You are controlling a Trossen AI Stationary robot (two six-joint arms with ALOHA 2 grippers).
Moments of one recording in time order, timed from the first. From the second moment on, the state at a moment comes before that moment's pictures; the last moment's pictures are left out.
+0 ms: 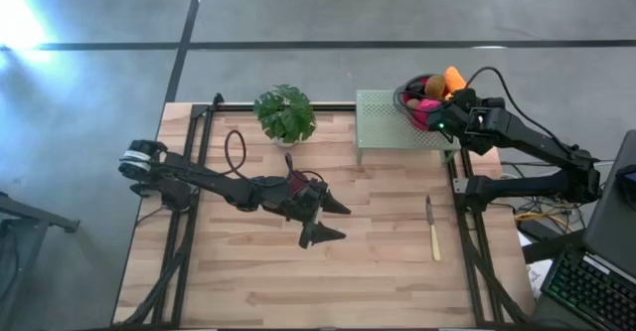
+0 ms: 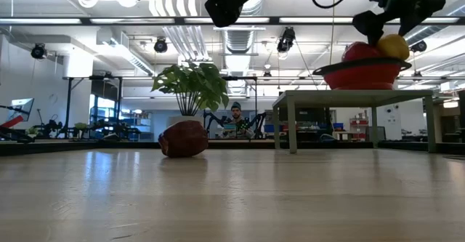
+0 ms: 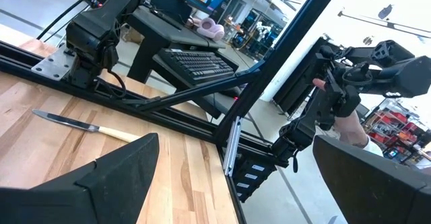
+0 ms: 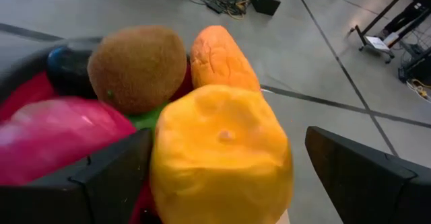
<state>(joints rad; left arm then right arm) -0.20 1.60 0.98 0.65 0.09 -0.55 -0.43 0.96 1.07 -1.24 1.05 0.75</state>
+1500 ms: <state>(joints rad) -0.18 1.51 1.01 -0.44 -0.62 -0.48 -0.18 0.97 1.20 -0.69 0.36 0.08</state>
